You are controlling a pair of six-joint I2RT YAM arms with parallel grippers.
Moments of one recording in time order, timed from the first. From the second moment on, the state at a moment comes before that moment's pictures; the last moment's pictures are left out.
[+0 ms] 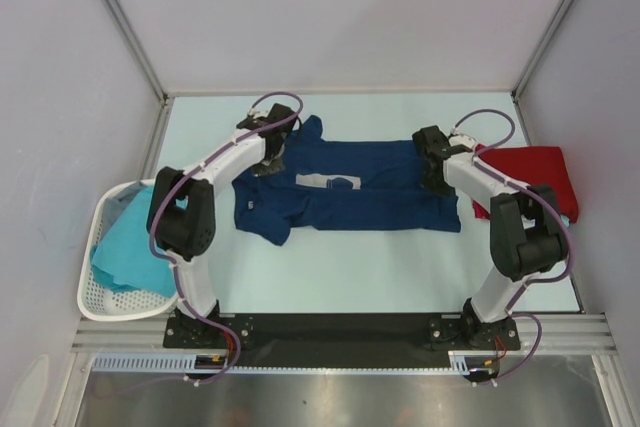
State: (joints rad) left arm -0.42 1.90 1.52 -0.86 -0.47 -0.59; right arm 0.28 1.70 1.15 -0.63 0.51 0.78
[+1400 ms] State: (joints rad) left arm -0.65 1.65 1.24 -0.79 -0.38 -0.61; right arm 0.57 1.60 0.99 -0.62 0.53 0.80
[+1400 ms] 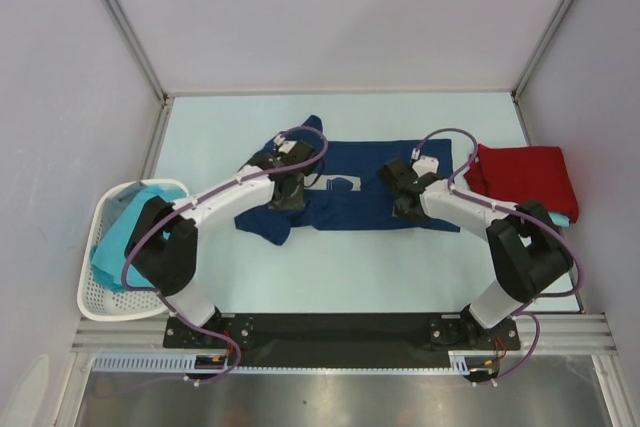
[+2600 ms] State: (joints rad) left arm -0.73 1.55 0.95 -0.86 -0.38 -0.78; right arm 0.53 1.62 0.96 -0.54 0.51 0.72
